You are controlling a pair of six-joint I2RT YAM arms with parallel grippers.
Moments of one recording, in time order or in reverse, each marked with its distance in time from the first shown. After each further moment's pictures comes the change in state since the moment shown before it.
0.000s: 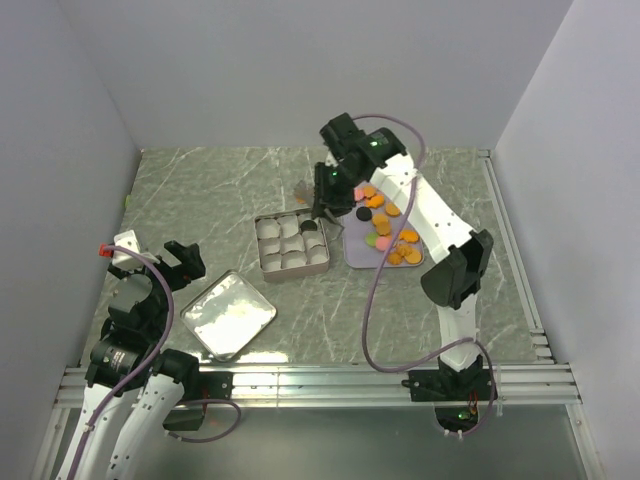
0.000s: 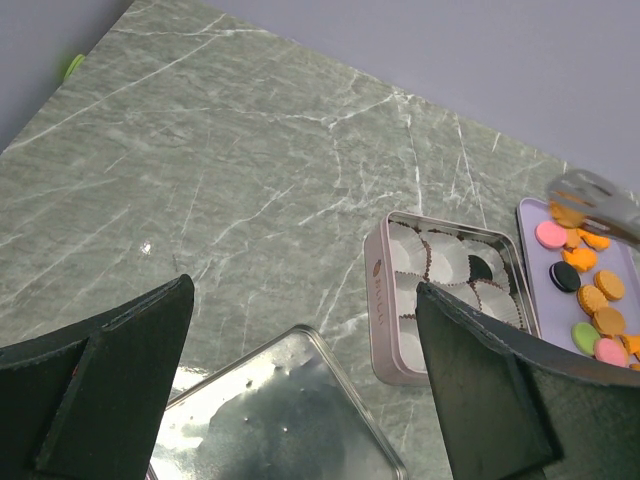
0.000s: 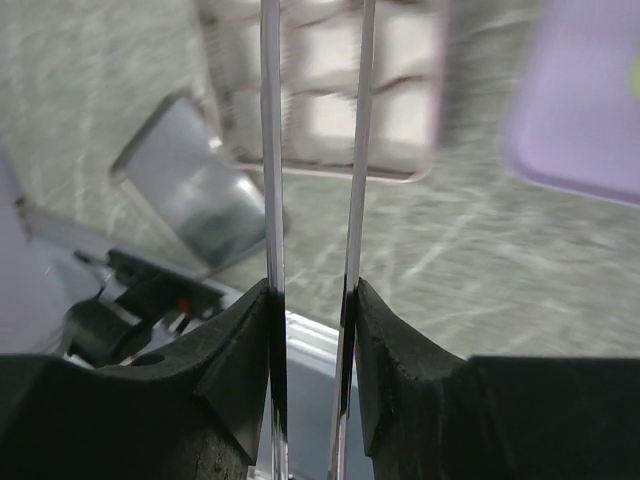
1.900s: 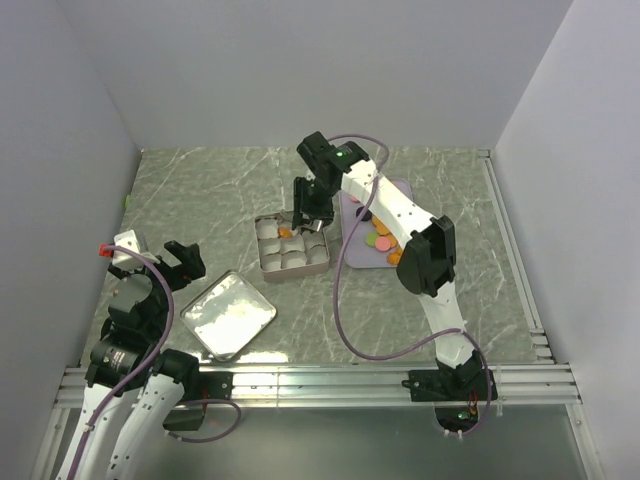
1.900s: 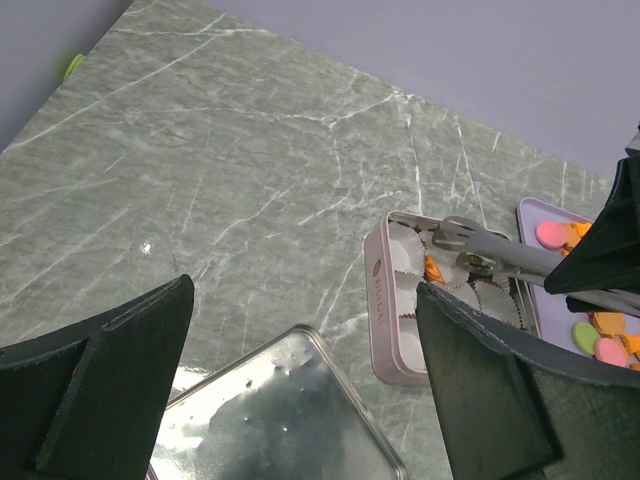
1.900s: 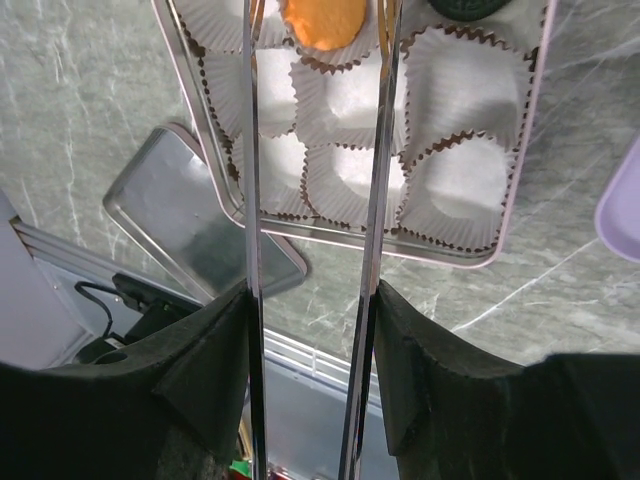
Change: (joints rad) left arm 0.000 0.000 0.000 0.000 0.001 0.000; right arm 0.056 0.235 0.046 0.107 -0.058 0.080
